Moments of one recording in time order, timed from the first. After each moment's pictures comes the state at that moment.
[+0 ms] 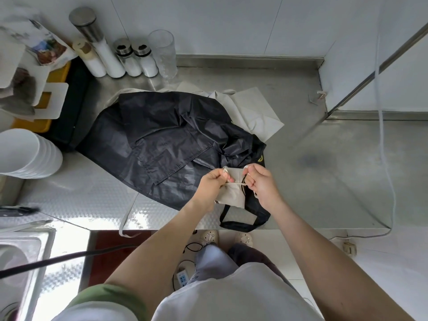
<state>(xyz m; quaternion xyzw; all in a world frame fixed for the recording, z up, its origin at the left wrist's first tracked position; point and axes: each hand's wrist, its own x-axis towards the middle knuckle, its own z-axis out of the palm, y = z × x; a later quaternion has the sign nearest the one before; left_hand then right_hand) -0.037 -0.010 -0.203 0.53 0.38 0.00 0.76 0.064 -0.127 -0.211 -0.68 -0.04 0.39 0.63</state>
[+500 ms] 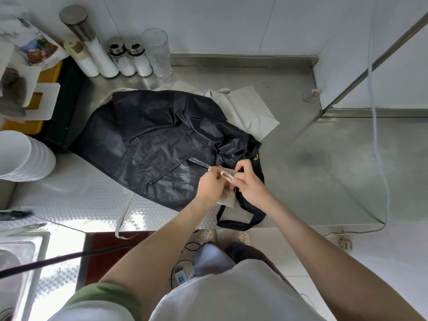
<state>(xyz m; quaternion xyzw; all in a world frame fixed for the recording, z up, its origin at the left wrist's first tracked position) -0.026 -0.013 -0.196 0.75 0.39 -0.04 0.53 0.055 -0.129 -0.193 -0.79 -0.29 0.38 0.39</state>
